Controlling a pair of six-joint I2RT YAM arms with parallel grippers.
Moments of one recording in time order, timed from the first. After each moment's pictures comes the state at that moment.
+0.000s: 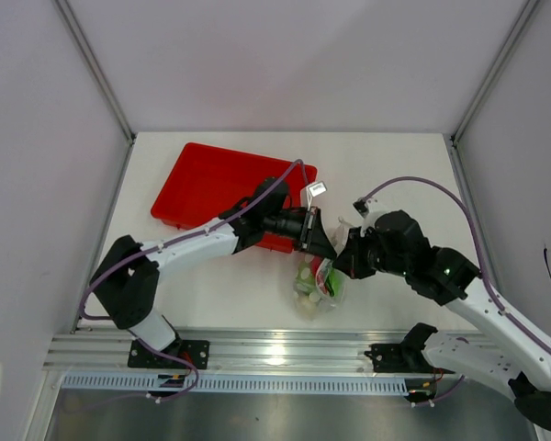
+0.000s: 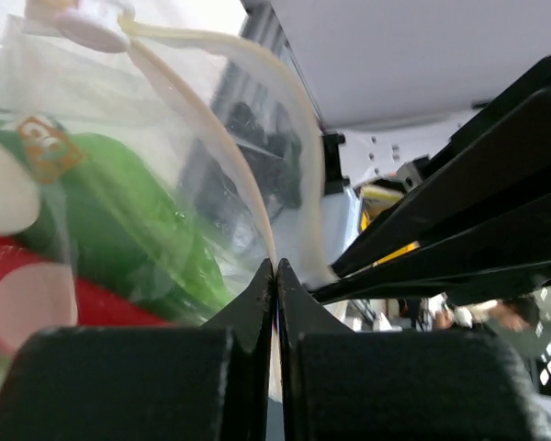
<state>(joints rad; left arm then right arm) -0.81 1.60 1.13 0.04 0.82 -0.82 0.78 0.88 0.99 -0.77 -0.09 0.53</state>
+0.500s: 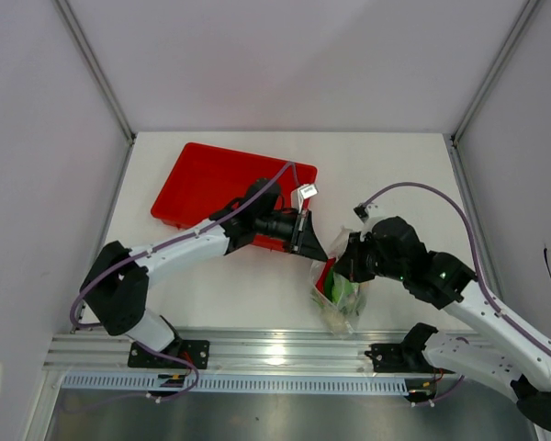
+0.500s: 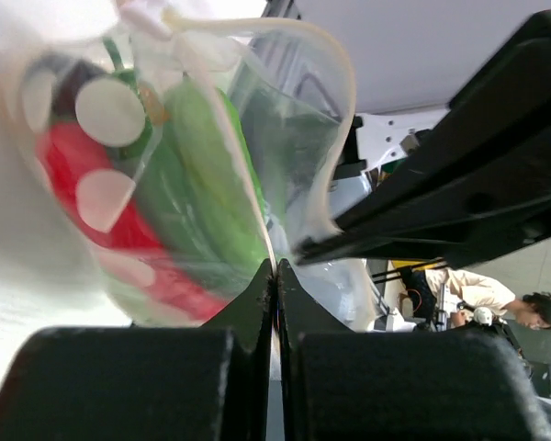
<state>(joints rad) -0.78 1.53 1.09 -0.03 0.83 -0.76 0.80 0.83 0.95 -0.73 -0.06 0.56</state>
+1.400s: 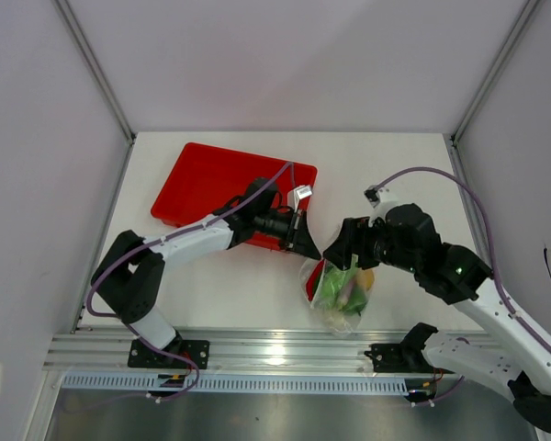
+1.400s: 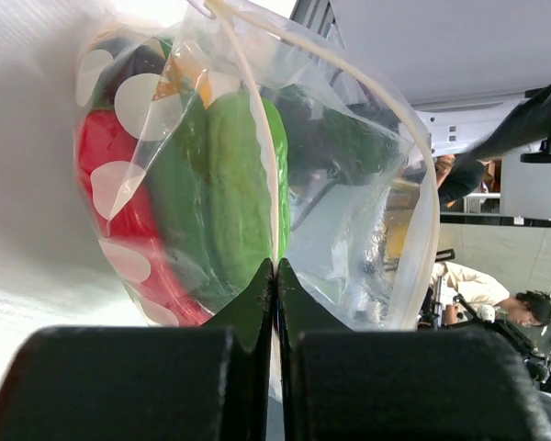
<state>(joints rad) -0.71 1.63 1.05 -0.02 0.91 -0.70 0.77 0.86 1.06 -0.75 -0.08 0.55</state>
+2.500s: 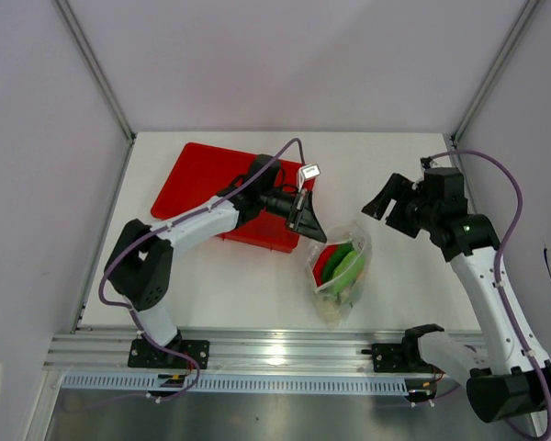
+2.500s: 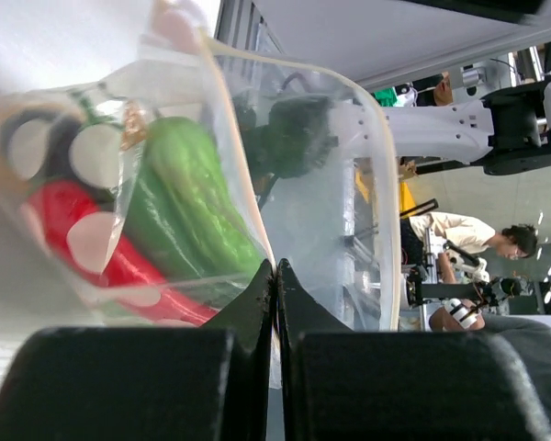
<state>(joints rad) -0.66 1.73 1.25 -0.03 1.12 -0.64 0.22 1.01 1.17 -0.82 -0.17 0.62</state>
